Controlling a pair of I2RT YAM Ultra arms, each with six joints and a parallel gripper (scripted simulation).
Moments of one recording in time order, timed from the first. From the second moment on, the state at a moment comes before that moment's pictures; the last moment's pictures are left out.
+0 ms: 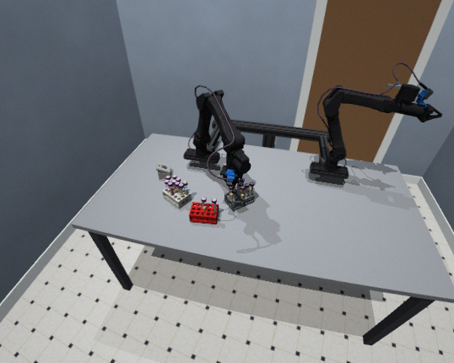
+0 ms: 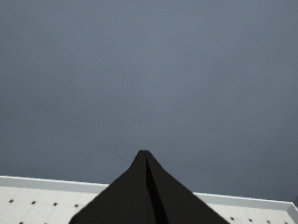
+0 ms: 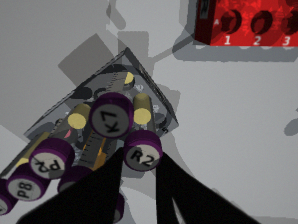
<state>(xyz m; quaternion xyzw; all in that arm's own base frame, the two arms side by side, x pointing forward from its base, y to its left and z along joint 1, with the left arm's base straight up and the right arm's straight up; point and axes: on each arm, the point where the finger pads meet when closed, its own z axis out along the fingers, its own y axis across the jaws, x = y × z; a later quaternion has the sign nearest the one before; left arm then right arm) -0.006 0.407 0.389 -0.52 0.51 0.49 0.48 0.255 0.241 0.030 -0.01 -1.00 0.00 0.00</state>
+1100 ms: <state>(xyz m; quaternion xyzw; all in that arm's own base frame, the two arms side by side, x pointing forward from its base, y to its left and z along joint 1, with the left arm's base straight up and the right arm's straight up) -0.006 0.407 0.389 -0.52 0.51 0.49 0.48 0.256 0.244 0.058 -0.01 -1.00 0.00 0.00</state>
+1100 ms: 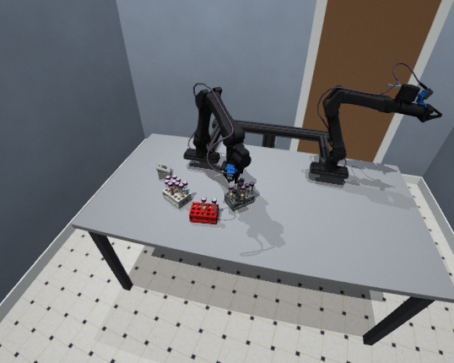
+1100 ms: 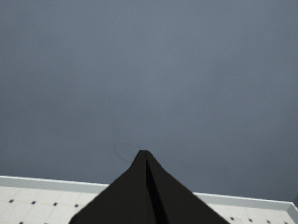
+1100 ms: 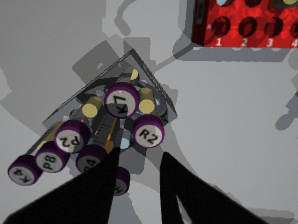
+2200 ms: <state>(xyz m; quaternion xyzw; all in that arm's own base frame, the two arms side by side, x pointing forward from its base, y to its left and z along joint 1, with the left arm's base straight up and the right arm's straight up) -0.006 0.407 0.389 -0.52 0.51 0.49 0.48 0.263 0.189 0.101 -0.13 -0.99 0.01 0.01</state>
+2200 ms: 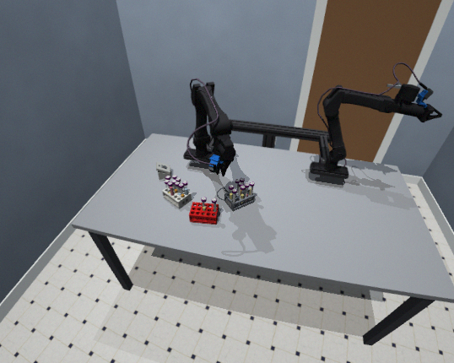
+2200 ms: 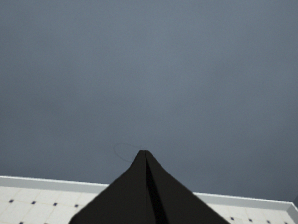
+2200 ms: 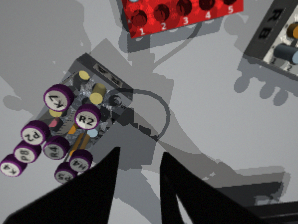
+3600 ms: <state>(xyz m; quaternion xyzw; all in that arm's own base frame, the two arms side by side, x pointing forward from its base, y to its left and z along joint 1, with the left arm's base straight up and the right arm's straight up) -0.006 0.407 0.389 -0.52 0.51 0.49 0.48 0.370 0.142 0.103 -0.32 -0.95 0.00 0.00</state>
